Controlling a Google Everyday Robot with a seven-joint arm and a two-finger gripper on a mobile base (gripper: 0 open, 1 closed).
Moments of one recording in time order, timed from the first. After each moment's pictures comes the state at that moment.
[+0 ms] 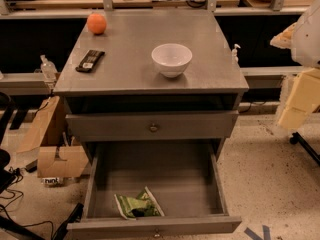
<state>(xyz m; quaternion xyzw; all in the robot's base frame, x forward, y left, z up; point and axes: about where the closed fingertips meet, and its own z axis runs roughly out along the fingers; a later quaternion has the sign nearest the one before) 0.438 -0.215 0.984 -0.60 0.78 -0.04 0.17</state>
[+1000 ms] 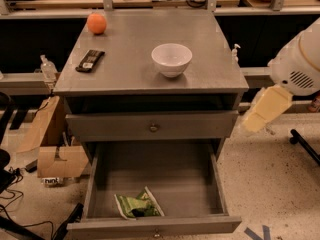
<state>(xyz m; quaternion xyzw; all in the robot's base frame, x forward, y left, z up) 0.472 -0.214 0.927 -0.48 0.85 0.00 0.22</state>
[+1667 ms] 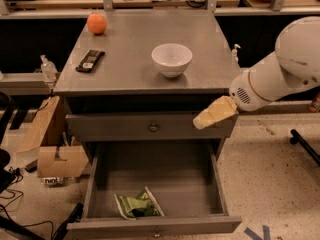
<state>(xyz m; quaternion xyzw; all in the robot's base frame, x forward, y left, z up) 0.537 -0.171 0.838 -0.31 0.91 0.08 0.26</state>
